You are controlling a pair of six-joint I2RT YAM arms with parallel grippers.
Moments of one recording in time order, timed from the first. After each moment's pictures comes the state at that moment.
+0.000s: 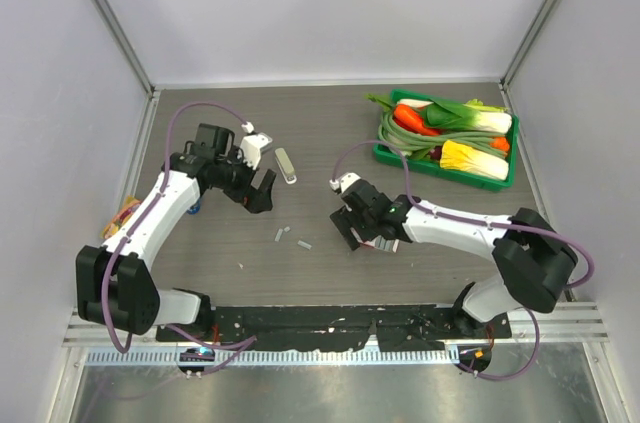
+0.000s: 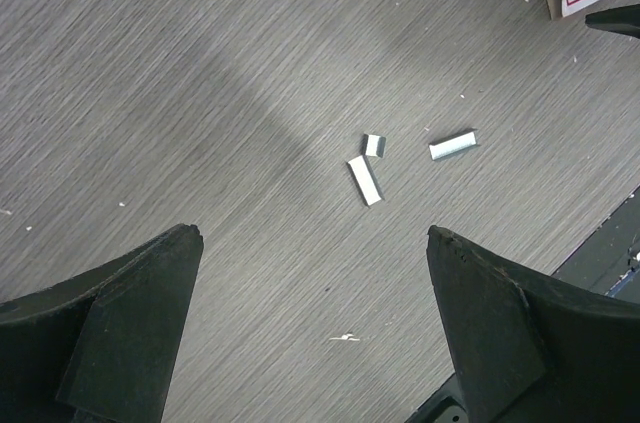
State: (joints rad) left arm -0.24 1.33 1.05 -0.73 0.46 0.32; right arm 0.87 1.45 0.83 -0.37 0.21 0.16
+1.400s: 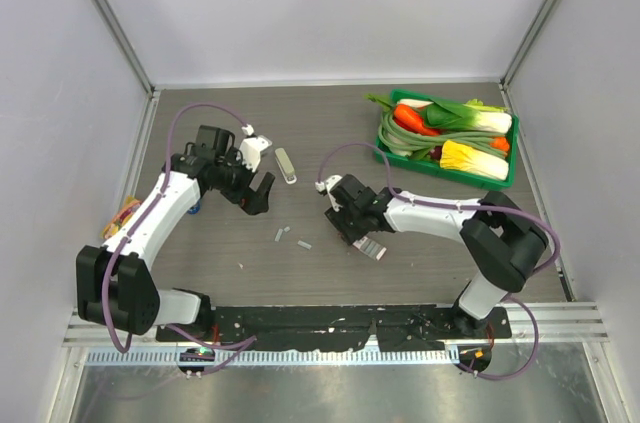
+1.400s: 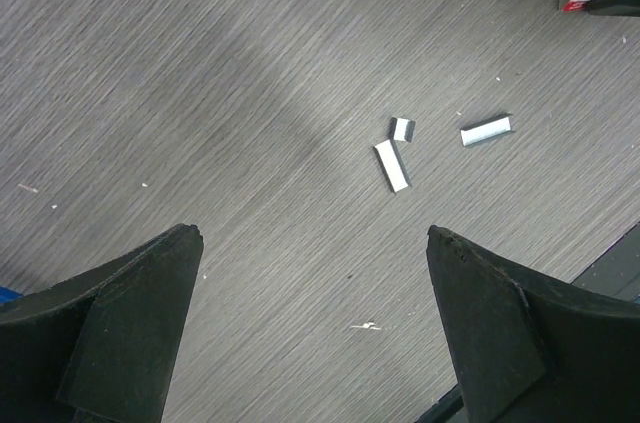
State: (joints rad) left arm -0.24 1.33 1.04 -0.74 0.40 0.35; right arm 0.86 1.64 0.91 -0.36 0.06 0.11
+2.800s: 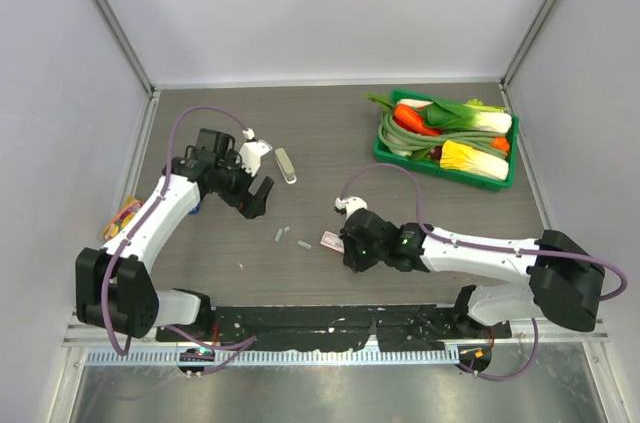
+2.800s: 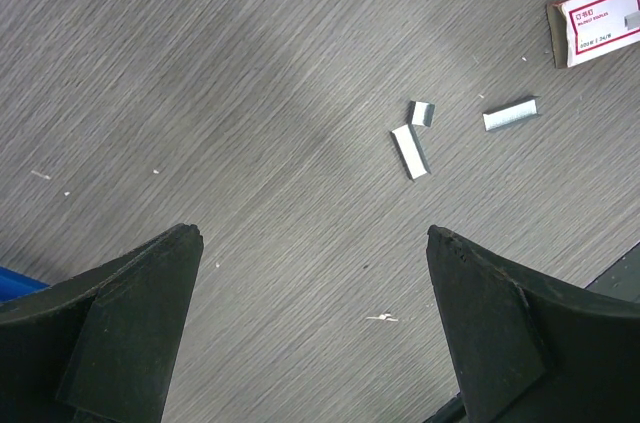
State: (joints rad) left arm -0.25 1.31 1.01 -0.74 0.36 0.39; right arm 1.05 1.28 0.68 -0.30 0.06 0.52
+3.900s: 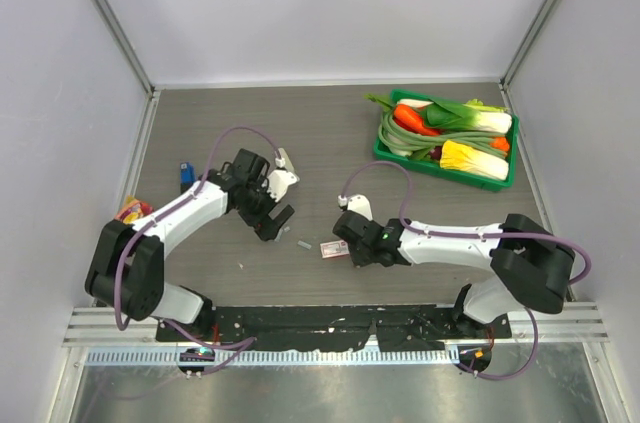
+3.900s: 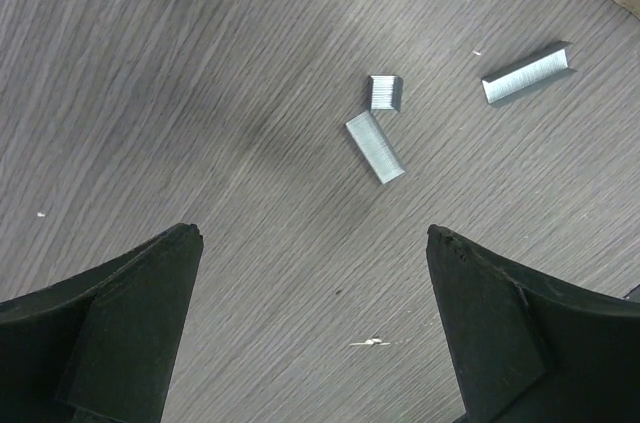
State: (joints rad) left arm -0.44 1.42 0.89 -0.64 0.23 0.39; right arm 1.05 1.46 0.73 -0.38 0.30 0.63
